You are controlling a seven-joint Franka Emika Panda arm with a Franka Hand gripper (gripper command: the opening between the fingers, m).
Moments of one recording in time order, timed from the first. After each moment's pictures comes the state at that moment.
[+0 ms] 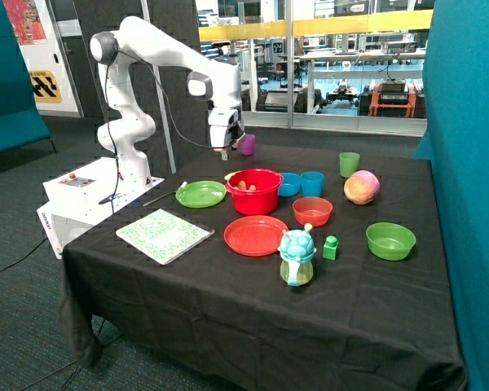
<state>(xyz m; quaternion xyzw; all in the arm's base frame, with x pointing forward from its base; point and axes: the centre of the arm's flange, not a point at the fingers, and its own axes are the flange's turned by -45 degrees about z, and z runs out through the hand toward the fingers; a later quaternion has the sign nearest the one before) 0.527 -0.072 0.434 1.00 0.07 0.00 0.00</state>
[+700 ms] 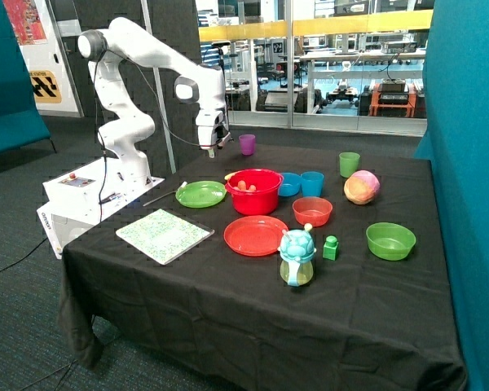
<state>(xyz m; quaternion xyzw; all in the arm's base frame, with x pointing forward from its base) 0.440 -0.018 0.408 0.99 0.11 0.00 0.00</state>
